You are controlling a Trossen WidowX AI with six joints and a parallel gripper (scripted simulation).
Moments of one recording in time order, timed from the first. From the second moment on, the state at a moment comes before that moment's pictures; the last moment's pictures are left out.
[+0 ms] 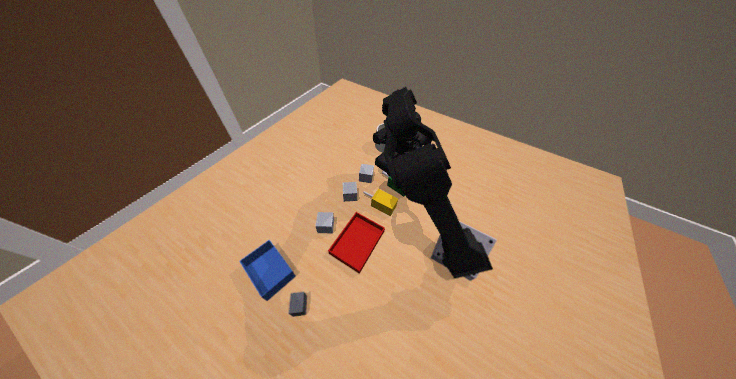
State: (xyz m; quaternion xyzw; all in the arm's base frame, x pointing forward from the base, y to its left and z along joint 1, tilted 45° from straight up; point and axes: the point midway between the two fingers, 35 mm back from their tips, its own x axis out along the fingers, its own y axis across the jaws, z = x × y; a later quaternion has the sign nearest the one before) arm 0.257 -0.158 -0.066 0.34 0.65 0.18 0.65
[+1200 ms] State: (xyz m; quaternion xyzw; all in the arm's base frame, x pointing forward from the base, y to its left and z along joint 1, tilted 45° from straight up) arm 0.357 -0.141 -0.046 0.61 0.66 -0.16 0.40
